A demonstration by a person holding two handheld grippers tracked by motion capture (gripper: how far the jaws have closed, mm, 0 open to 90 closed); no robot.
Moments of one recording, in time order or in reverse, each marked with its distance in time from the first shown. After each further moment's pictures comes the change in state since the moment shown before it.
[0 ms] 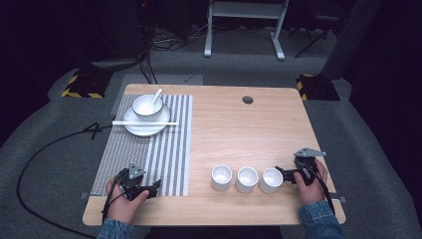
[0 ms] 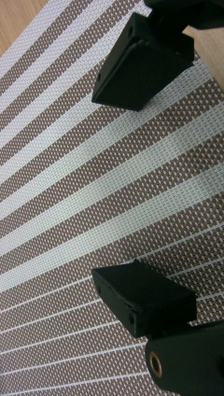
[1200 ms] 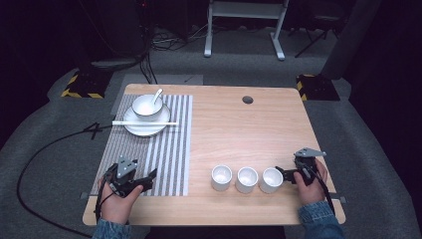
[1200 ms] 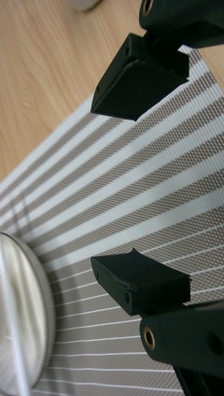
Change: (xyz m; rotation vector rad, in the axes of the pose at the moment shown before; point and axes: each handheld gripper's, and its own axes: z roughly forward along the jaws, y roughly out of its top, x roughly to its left) left arm -0.006 0.027 -0.045 -0.196 0.017 -0.022; right arm 0.000 0.000 0.000 0.000 0.000 0.001
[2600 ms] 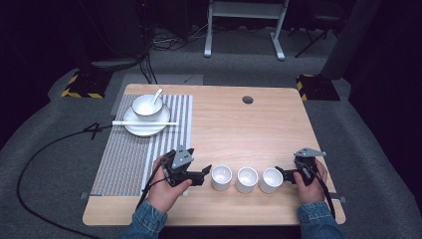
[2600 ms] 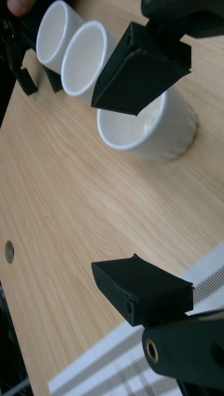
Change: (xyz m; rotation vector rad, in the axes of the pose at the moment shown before) left arm -0.105 0.063 0.056 -0.073 -0.322 0.209; right arm 0.000 0.000 0.000 0.000 0.000 0.000
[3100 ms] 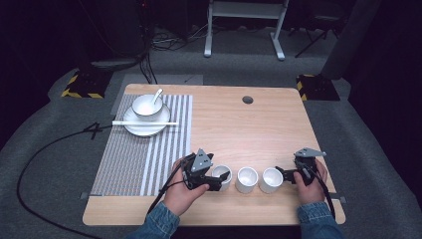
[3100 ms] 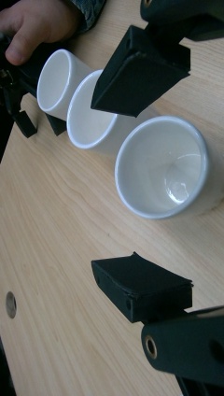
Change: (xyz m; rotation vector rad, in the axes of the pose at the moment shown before) left arm -0.032 0.006 0.034 0.013 -0.118 0.031; right arm 0.000 0.000 0.000 0.000 0.000 0.000
